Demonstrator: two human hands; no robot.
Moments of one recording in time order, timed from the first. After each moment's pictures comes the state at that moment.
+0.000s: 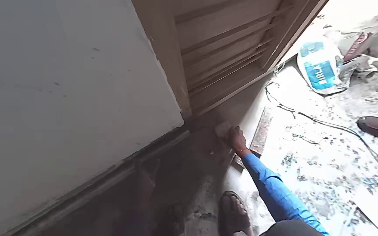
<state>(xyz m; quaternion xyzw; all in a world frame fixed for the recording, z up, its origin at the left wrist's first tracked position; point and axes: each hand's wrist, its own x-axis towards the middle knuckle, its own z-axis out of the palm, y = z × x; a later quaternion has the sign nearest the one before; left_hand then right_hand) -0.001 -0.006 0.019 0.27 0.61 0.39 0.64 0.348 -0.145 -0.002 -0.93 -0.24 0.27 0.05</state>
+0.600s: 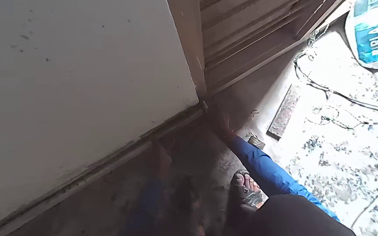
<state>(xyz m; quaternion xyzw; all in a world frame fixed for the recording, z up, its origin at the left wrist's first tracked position) -0.005 -0.002 0.007 0.31 0.62 0.36 0.62 0.241 -0.054 0.022 -0.87 -0.39 0.25 0.17</state>
